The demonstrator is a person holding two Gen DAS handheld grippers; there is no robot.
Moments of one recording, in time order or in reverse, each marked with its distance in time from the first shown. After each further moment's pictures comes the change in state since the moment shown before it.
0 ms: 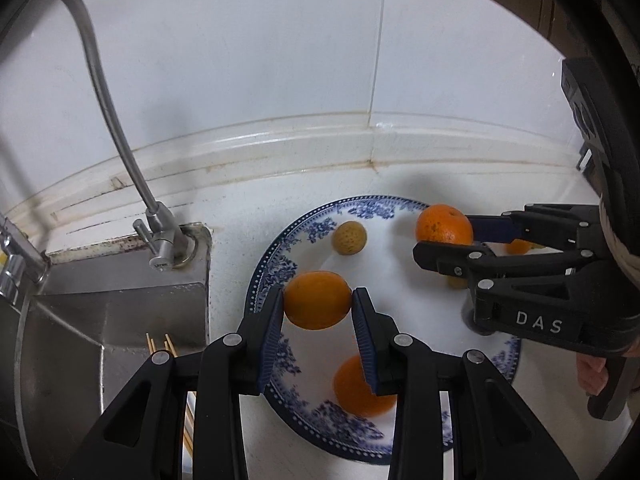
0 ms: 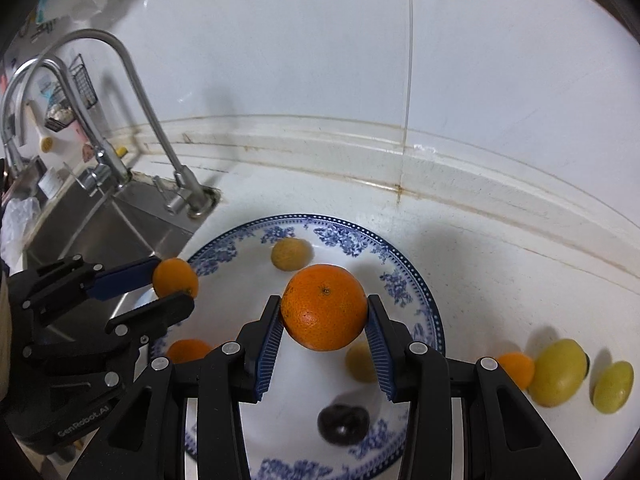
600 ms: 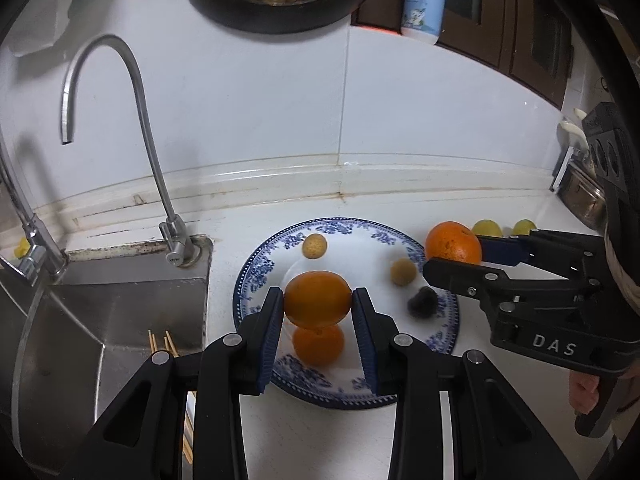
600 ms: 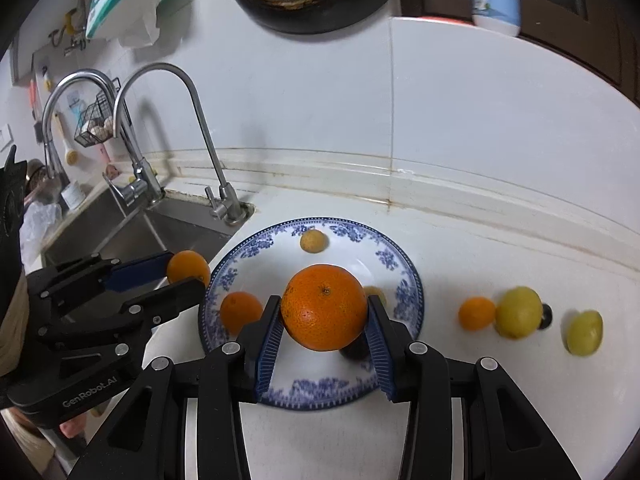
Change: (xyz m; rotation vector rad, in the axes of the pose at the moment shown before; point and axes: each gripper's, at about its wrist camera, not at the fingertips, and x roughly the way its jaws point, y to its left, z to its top) left arm -0.072 -0.023 -0.031 -0.015 -0.161 -0.027; right arm -0.086 0.017 -0.053 -0.006 -0.176 -0.002
